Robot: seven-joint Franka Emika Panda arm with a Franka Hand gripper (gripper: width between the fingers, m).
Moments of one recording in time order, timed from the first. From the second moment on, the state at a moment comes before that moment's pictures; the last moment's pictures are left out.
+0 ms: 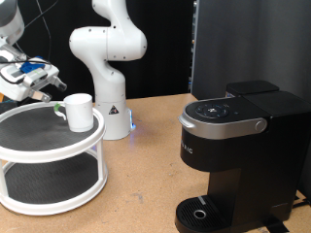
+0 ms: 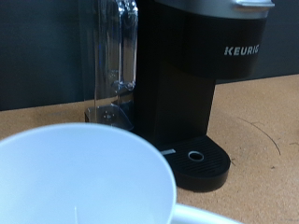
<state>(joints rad) -0.28 -0.38 -0.83 -2.65 0.62 1.73 -1.66</state>
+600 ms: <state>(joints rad) -0.26 -0.32 -0.83 -2.68 0.63 1.78 -1.72</state>
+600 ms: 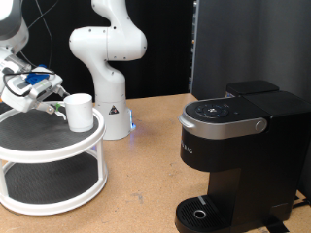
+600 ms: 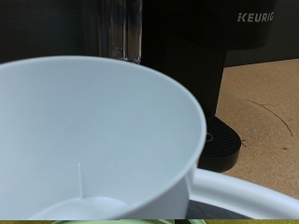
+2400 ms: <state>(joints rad) -0.27 -0.26 -0.86 -2.68 0.63 1.77 -1.83</state>
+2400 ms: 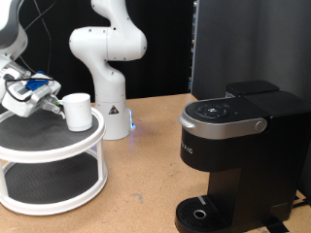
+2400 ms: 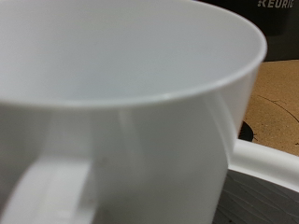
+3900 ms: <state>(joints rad) -0.28 -0.45 -0.70 -2.63 0.58 1.69 -1.39</state>
